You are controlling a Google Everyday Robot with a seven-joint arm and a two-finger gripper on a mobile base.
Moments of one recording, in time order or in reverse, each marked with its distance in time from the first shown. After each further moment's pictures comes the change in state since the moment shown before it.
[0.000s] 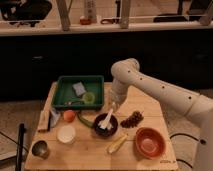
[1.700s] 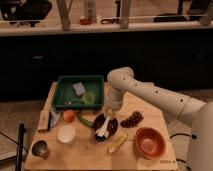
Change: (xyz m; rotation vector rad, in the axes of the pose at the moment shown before) arm -0.019 -0.002 0.046 -0.022 -0.100 -0.021
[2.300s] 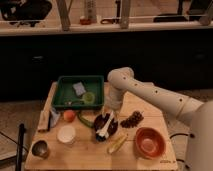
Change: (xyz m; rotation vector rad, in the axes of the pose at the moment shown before) arm 0.002 0.001 0.000 0.000 -0.018 -0.001
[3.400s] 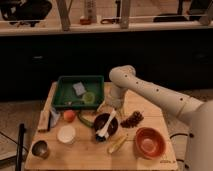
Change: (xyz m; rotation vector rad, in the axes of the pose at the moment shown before) arm 0.006 0.001 -0.008 0.000 -0.007 -0.007
